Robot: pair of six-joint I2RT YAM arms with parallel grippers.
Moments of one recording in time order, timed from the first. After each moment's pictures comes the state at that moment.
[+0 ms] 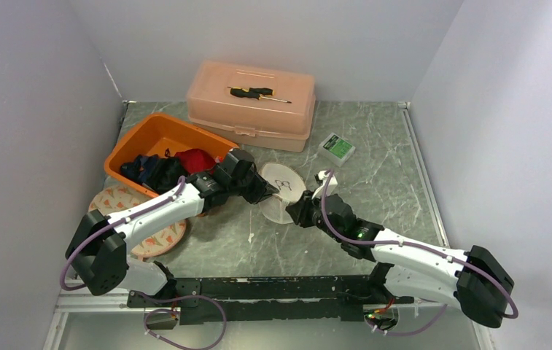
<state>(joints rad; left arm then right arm) -0.77 1.39 1.00 -0.32 0.04 -1.46 0.92 0.99 0.42 0.19 0.23 0.66</state>
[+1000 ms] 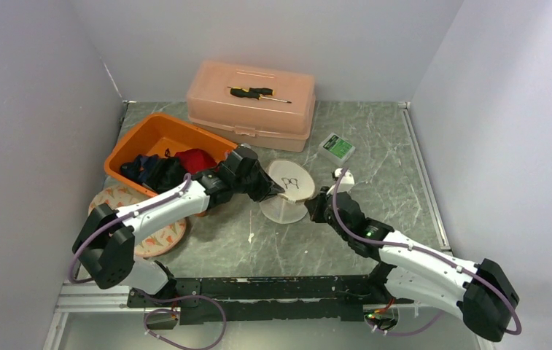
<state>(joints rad) -0.77 1.43 1.01 -0.25 0.10 -1.34 0.84 0.91 0.42 0.03 0.36 0.68</state>
